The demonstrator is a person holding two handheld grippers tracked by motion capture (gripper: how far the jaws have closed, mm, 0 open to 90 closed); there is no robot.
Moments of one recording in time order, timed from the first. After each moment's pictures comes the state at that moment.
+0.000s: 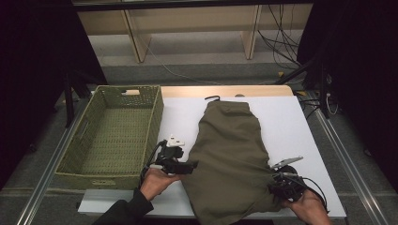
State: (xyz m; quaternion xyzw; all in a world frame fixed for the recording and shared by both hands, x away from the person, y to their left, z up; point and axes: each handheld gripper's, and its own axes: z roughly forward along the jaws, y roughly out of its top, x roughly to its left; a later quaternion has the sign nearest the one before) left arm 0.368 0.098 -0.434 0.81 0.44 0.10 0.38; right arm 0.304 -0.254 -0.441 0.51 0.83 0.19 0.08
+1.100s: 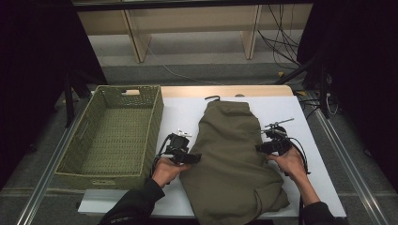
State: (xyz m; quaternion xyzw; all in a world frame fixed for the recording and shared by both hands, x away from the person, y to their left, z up) left arm 0.414 0.078 -0.467 0.82 0.47 0.07 0.32; right arm 0.439 -0.260 -0.458 0.56 0.79 0.25 0.09
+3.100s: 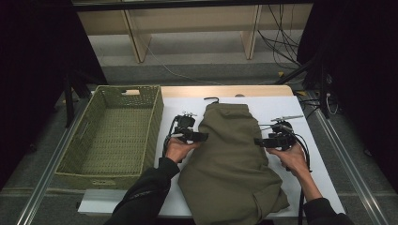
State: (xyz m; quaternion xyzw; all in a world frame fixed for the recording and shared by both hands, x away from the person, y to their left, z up) left arm 0.483 0.057 -0.456 0.77 0.52 0.10 0.35; right arm 0.447 -0.273 -0.448 0.54 0.77 0.33 0.11
